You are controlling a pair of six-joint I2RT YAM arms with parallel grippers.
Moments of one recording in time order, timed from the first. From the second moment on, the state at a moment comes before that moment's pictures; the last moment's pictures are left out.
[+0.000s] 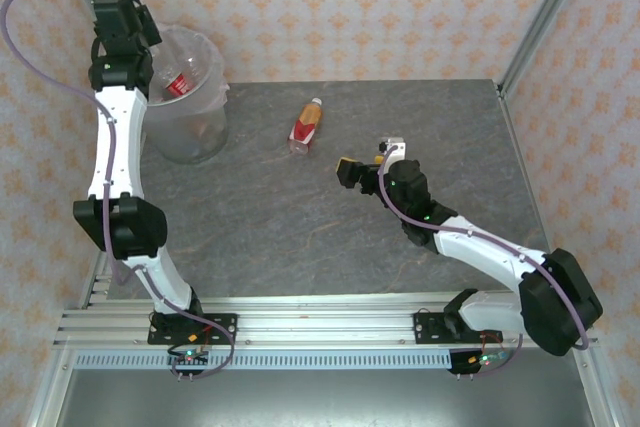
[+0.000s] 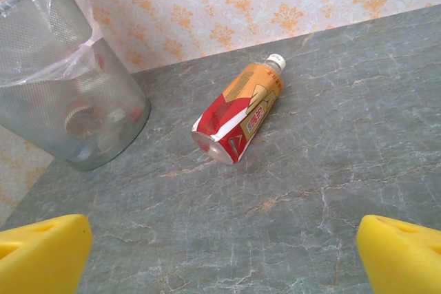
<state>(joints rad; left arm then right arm) 0.18 1.83 2.13 -0.53 -0.33 -0.14 0.63 1.22 0.64 0.30 0.12 0.49</state>
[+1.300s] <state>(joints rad) 0.25 2.08 2.46 -0.75 -0.15 -0.17 0.63 1.21 0.63 0.27 0.14 0.47</state>
